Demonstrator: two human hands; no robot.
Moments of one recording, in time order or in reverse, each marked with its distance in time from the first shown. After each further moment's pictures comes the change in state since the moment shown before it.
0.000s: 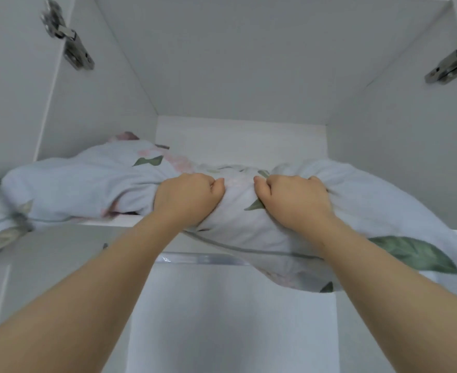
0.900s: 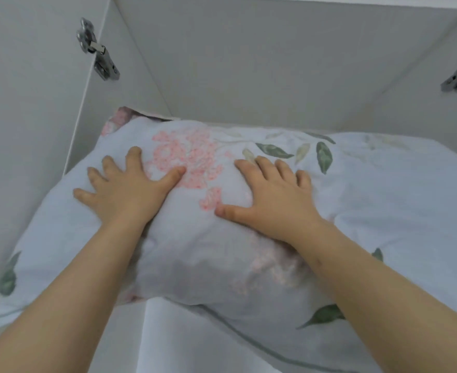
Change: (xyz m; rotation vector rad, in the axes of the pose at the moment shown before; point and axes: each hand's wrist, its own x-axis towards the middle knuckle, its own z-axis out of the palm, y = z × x) left_hand -0.029 -0.062 -0.040 0.006 0.166 -0.604; right_hand -0.015 -0.039 -0.024 0.116 -0.132 -0.079
